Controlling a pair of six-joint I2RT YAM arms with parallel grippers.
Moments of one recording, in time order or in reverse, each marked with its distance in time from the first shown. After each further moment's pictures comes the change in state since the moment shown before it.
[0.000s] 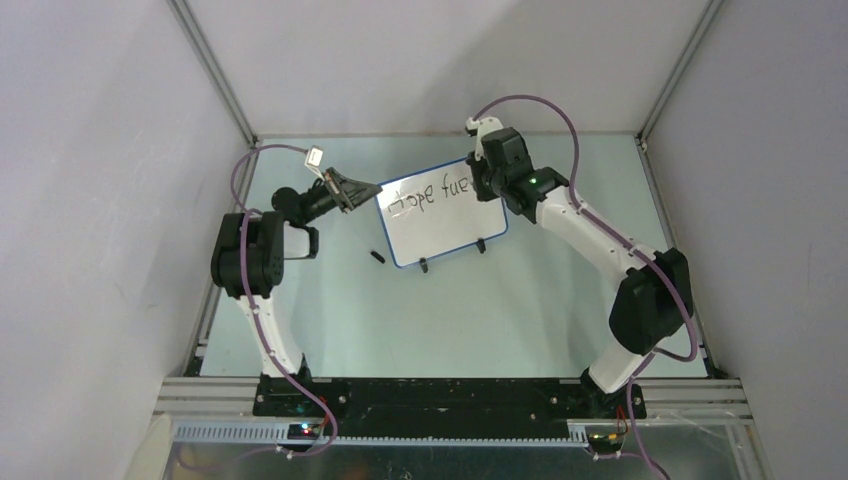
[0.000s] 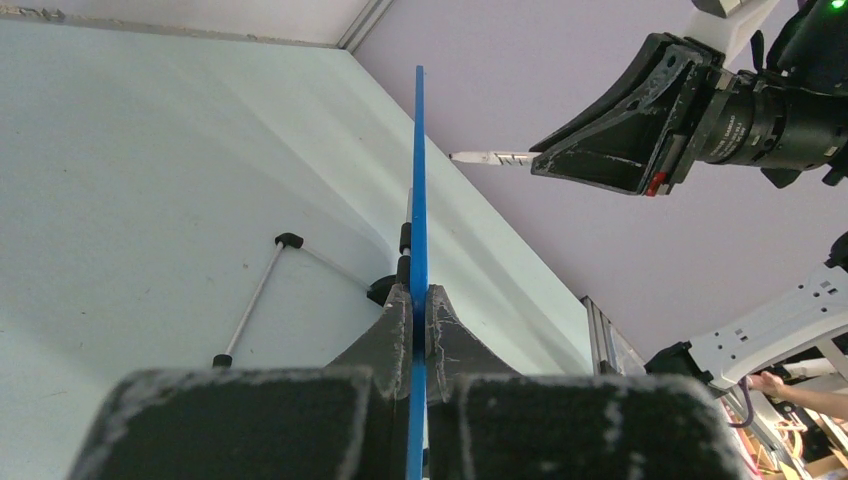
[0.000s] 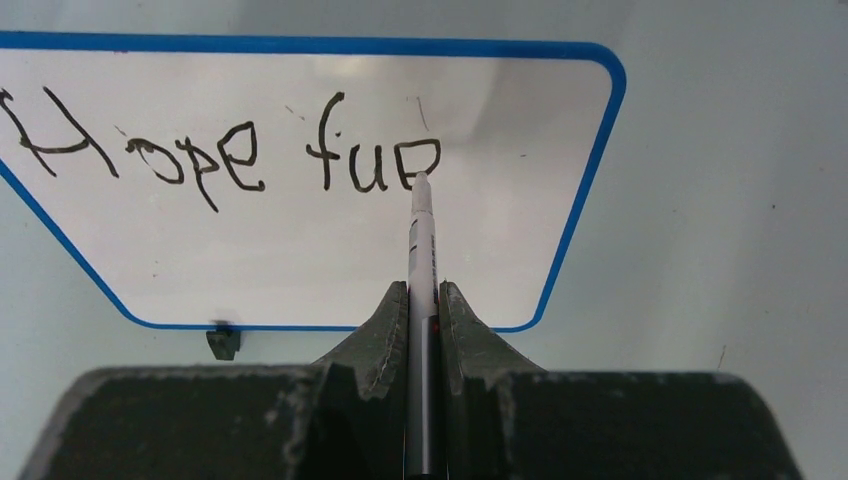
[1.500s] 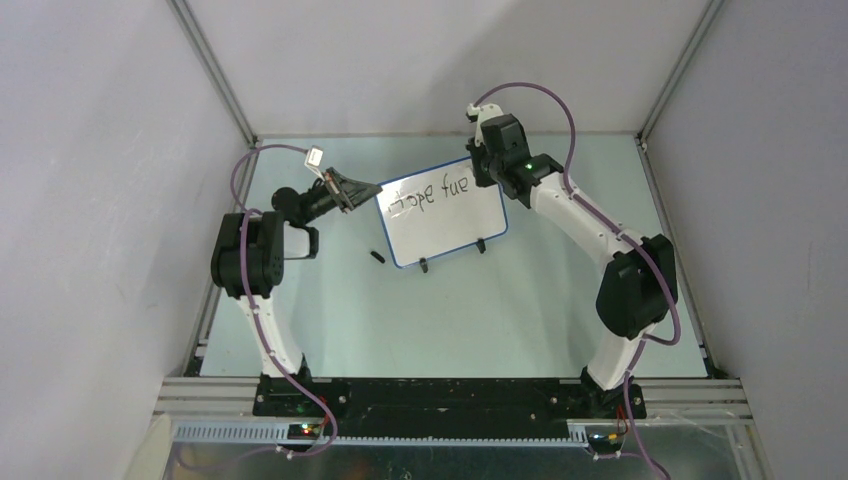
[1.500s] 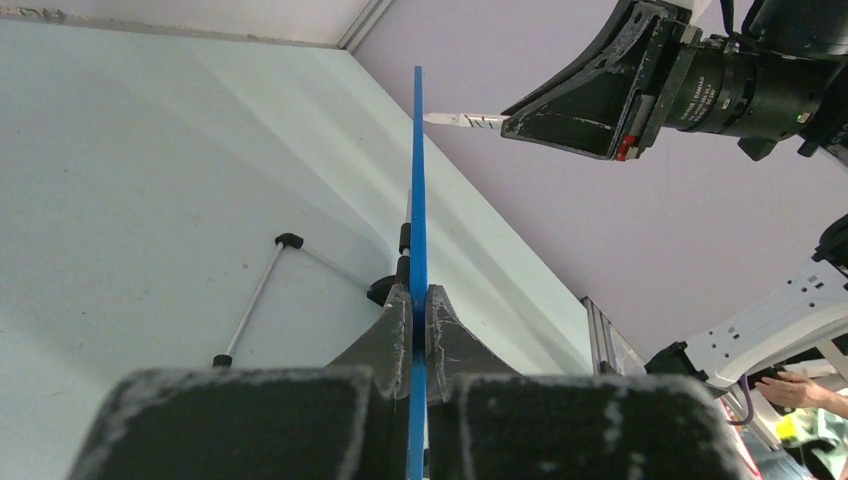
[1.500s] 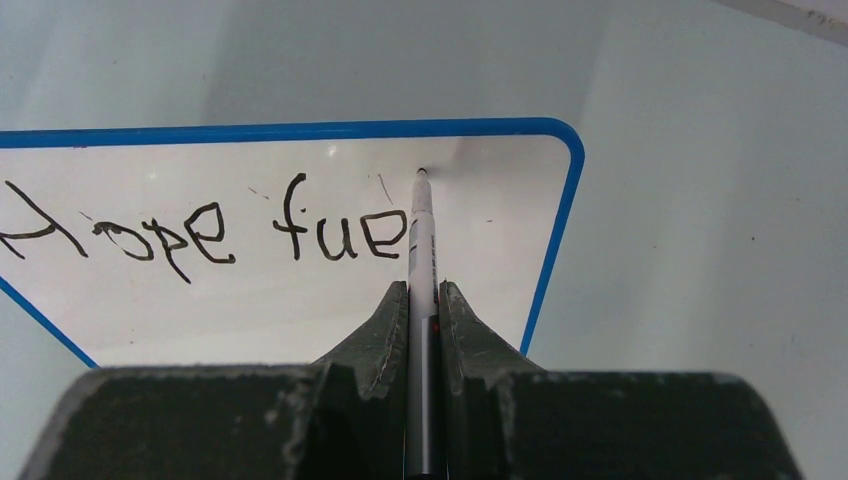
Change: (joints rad) left arm 0.000 0.000 0.000 0.000 0.000 0.000; right arm -0.041 0.101 0.124 0.007 0.002 -0.004
